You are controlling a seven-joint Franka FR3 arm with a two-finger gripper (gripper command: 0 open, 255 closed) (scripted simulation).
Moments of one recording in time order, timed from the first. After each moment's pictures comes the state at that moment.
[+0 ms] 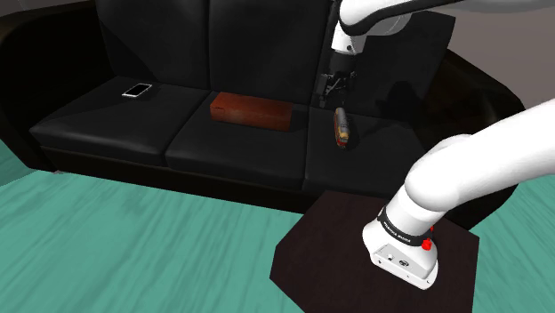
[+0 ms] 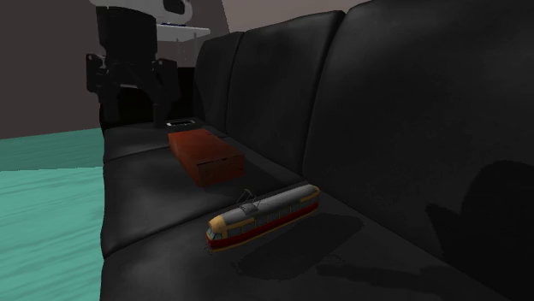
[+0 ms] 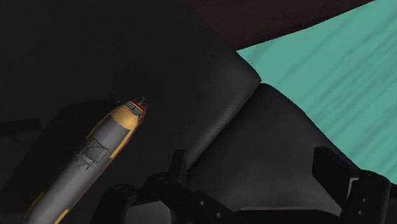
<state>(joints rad) -0.20 -0.50 -0.13 -2.48 -0.01 1.89 -0.04</state>
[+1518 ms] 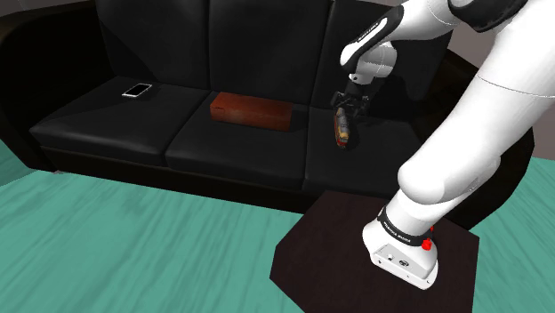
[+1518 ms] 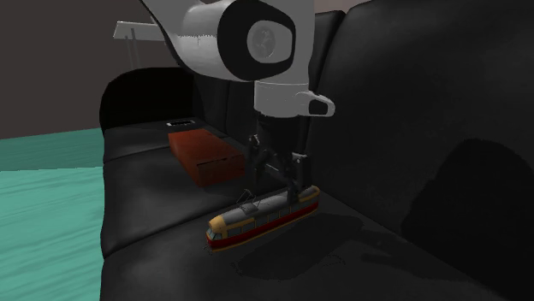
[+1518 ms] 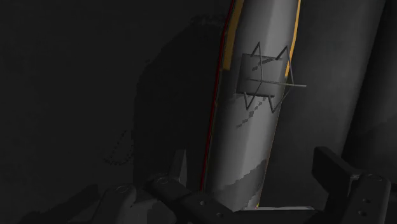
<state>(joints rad) -0.41 0.06 -0.37 -2.34 0.12 2.39 0.00</state>
